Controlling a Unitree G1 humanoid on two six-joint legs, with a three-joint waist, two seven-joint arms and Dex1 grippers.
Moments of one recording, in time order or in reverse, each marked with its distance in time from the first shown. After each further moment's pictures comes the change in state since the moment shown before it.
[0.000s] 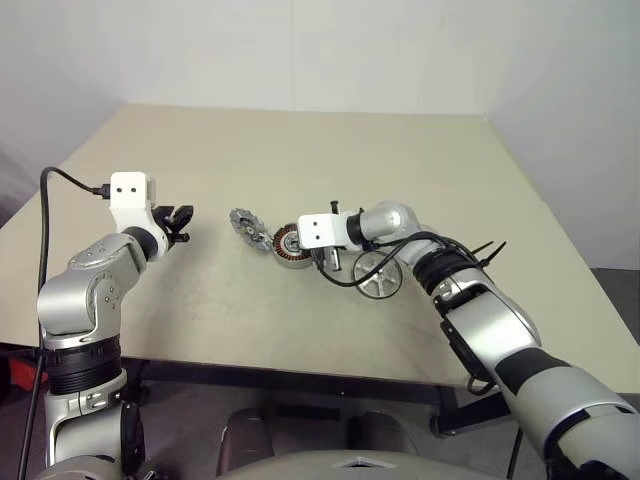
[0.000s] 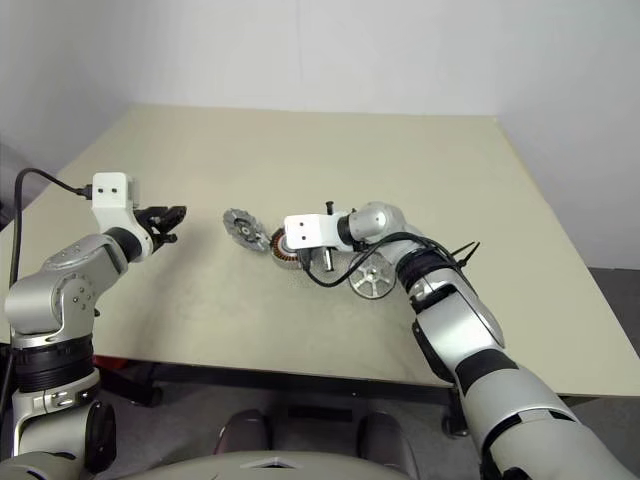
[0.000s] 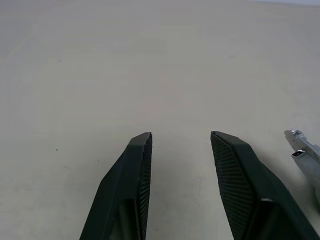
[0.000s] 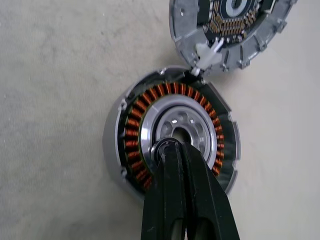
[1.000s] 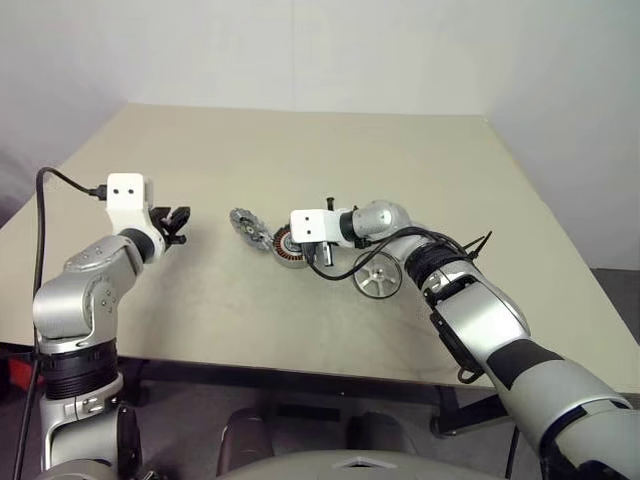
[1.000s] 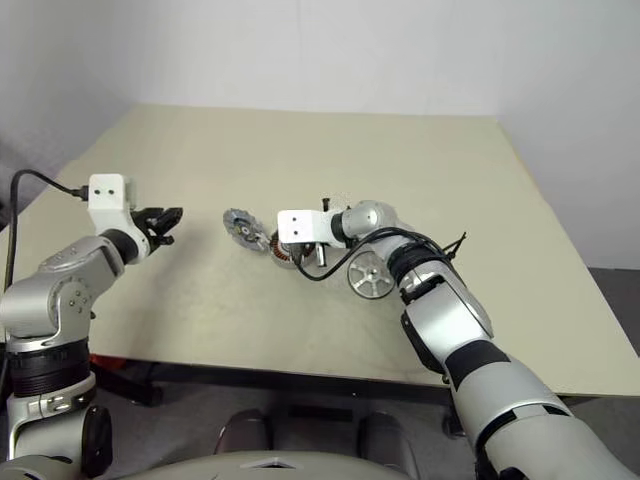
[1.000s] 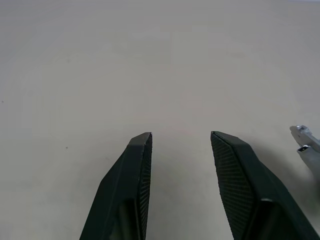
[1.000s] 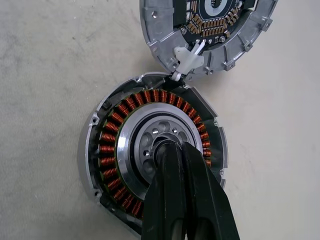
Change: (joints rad) left arm 0.019 0.023 0.001 -0.023 0.000 0.004 0.004; right arm -0.060 0.051 0.000 0.124 -0.029 -0.004 -0.086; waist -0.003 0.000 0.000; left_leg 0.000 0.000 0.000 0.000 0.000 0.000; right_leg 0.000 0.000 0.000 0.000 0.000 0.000
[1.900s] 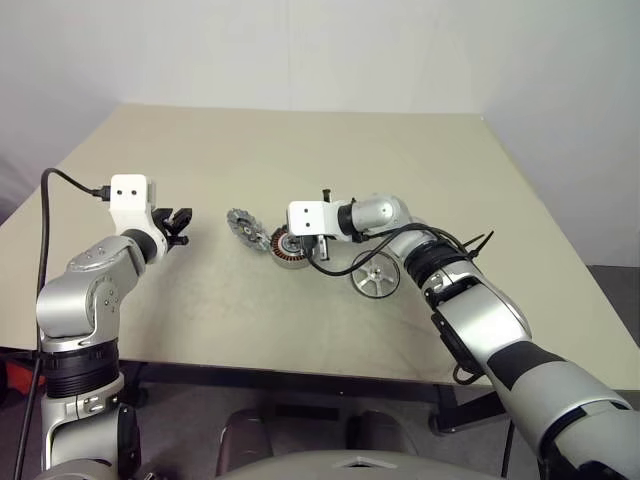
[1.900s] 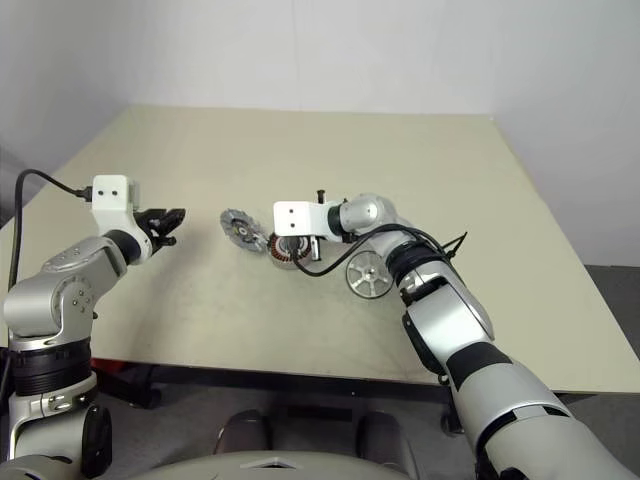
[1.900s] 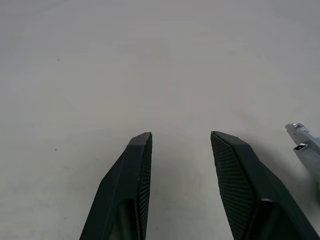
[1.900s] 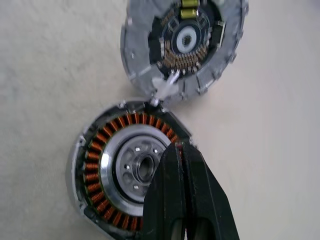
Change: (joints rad) left arm 0.000 -0.009 -0.013 0.021 0.000 -0.011 -0.002; right arm 0.027 -0.009 -0.036 -0.116 0.053 0.017 0.053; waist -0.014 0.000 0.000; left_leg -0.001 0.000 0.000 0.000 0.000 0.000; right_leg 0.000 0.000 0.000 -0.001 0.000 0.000
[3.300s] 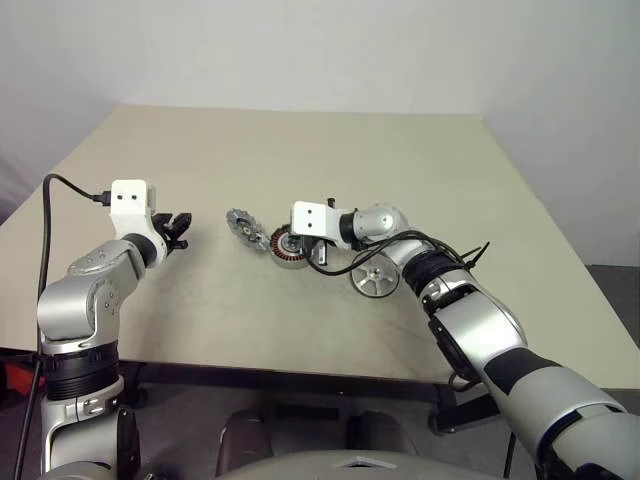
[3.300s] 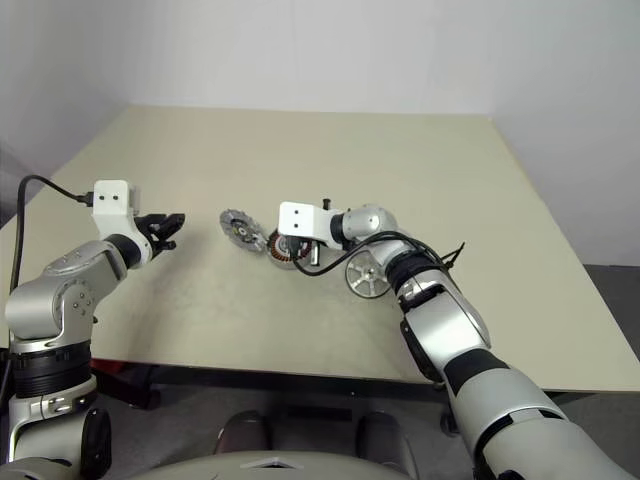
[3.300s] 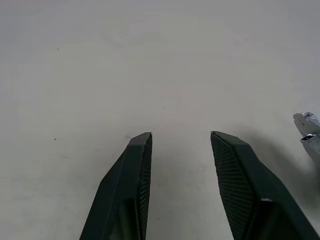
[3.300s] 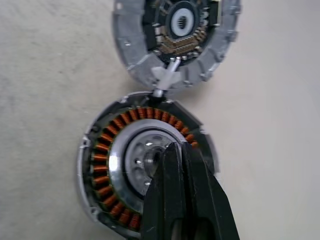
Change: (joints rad) left arm 0.014 -0.002 0.002 0.008 0.000 -0.001 0.001; right arm 0.025 0.016 -0.034 0.053 0.029 0.028 -0.044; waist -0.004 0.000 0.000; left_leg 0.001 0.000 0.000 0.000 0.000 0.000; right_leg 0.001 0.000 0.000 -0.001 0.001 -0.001
